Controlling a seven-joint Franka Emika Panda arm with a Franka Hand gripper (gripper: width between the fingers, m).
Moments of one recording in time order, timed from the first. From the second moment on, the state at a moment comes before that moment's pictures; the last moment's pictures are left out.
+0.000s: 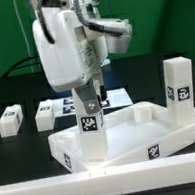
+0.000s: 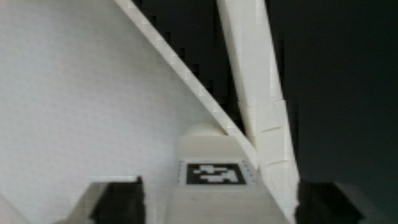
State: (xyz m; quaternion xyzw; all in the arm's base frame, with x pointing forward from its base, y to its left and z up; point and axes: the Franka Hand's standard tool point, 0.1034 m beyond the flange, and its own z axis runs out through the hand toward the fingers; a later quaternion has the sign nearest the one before) arm 0.634 -0.030 0.106 -0.65 0.75 0.01 0.10
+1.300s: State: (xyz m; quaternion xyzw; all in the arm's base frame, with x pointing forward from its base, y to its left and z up) arm 0.640 -0.034 0.112 -0.96 0.28 -0.05 0.05
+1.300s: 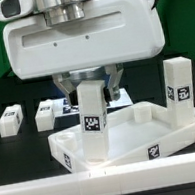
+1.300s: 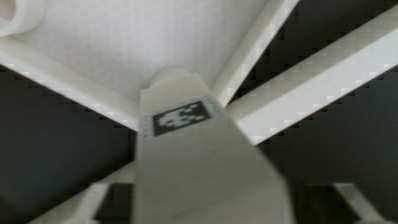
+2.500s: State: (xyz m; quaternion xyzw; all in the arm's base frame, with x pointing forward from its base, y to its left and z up) arm 0.635 -0.047 0.110 -0.64 0.77 0.01 0.08
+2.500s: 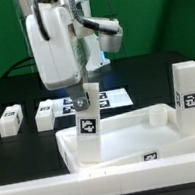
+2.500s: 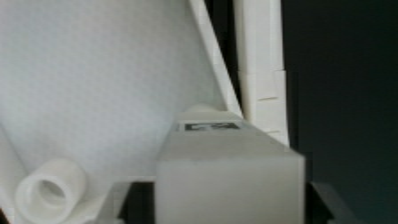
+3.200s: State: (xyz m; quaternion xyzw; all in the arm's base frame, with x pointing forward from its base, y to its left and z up) arm 0.649 -0.027 0.126 -0.89 0.46 -0.03 0.04
